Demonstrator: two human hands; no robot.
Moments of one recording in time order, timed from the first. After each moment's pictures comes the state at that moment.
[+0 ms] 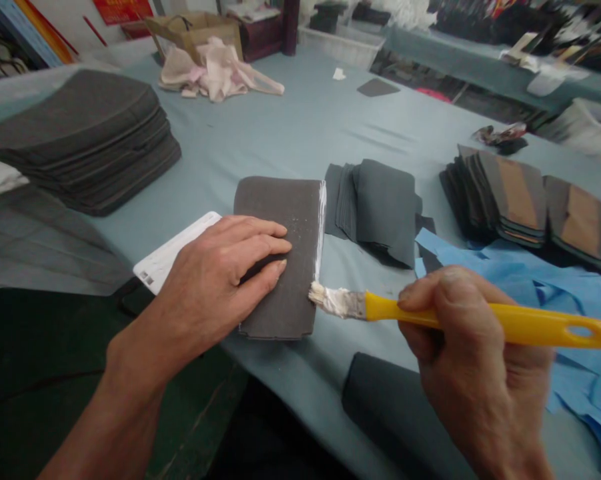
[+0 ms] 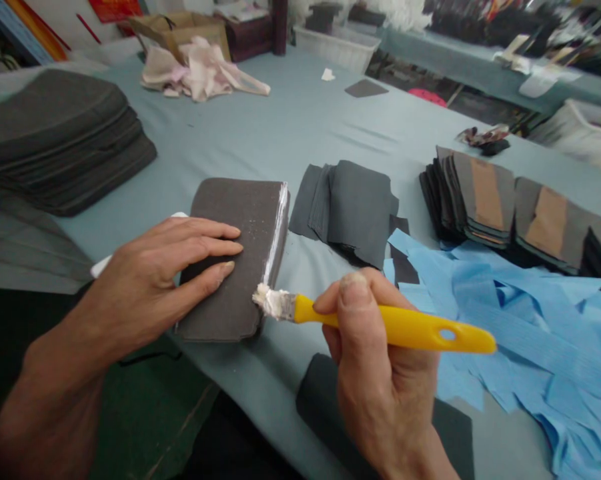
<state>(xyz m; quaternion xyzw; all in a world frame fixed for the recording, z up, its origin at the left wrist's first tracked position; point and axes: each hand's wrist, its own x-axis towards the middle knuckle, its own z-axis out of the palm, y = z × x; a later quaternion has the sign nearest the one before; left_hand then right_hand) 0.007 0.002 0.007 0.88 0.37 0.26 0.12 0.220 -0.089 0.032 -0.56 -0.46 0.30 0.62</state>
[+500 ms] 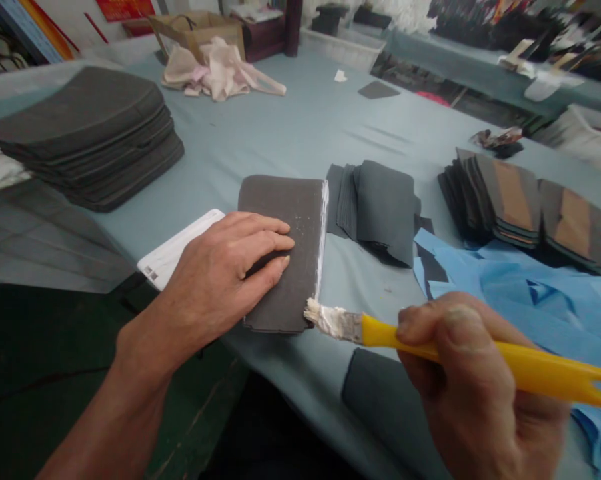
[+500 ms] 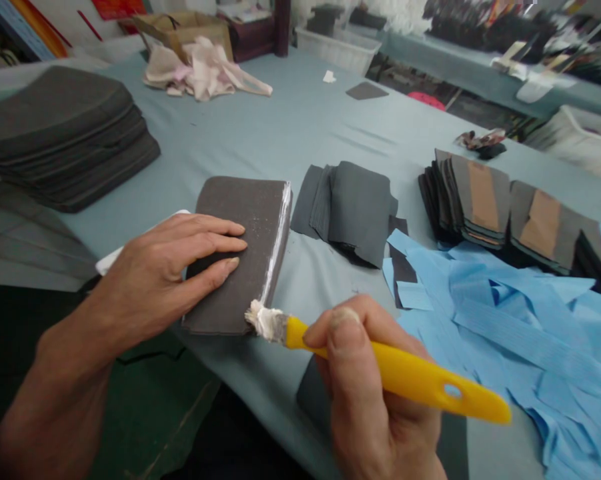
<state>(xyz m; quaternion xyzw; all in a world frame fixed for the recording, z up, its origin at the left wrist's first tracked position) 0.007 0.004 0.006 0.88 0.36 0.27 0.12 0.219 -0.118 0.029 -0.58 -0.48 0.31 0.58</state>
